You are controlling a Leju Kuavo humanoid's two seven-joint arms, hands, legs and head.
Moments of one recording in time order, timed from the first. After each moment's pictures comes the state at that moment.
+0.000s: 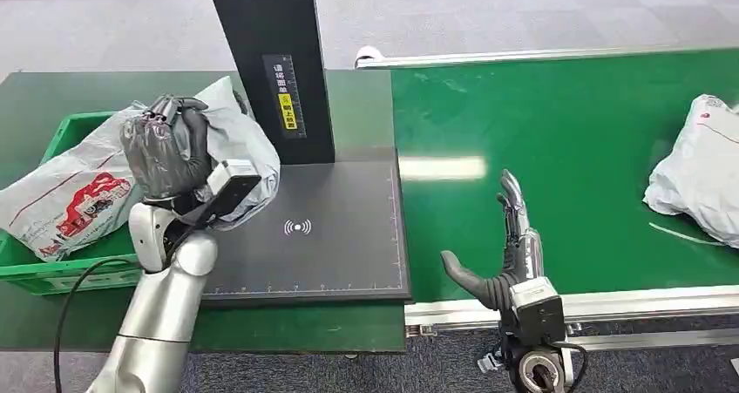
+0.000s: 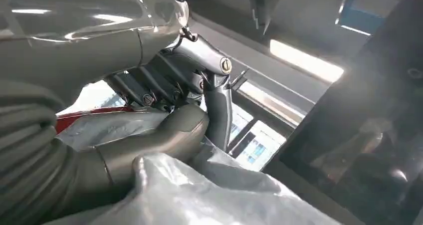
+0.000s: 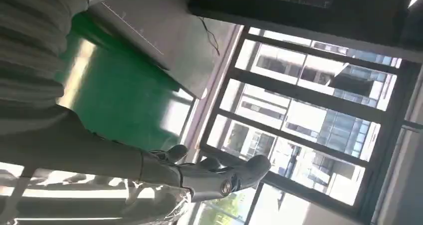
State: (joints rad) left arm -0.54 -0.13 -0.07 -1.29 -1.06 0.66 -0.35; right arm -0.02 0.09 0.17 -1.60 0.31 -0.14 -0.51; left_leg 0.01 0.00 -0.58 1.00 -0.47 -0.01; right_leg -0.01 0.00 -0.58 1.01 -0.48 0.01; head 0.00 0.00
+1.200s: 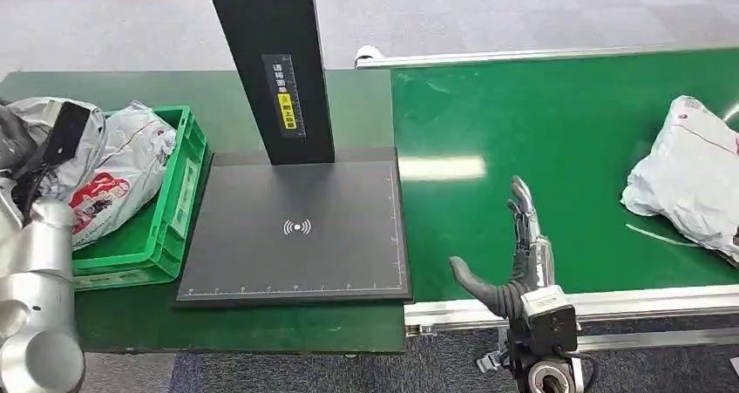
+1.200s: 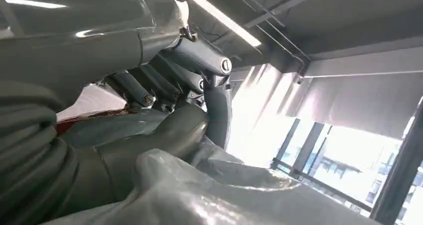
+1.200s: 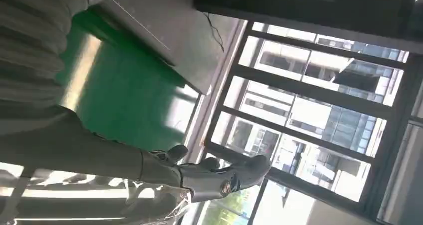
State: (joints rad) left arm -0.83 0.20 0.49 -0.74 -1.34 0.66 -0.22; right arm 0.02 0.06 0.17 -1.65 0.28 -0.16 -0.49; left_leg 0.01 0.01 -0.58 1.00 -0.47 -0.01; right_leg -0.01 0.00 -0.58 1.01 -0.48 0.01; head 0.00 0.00
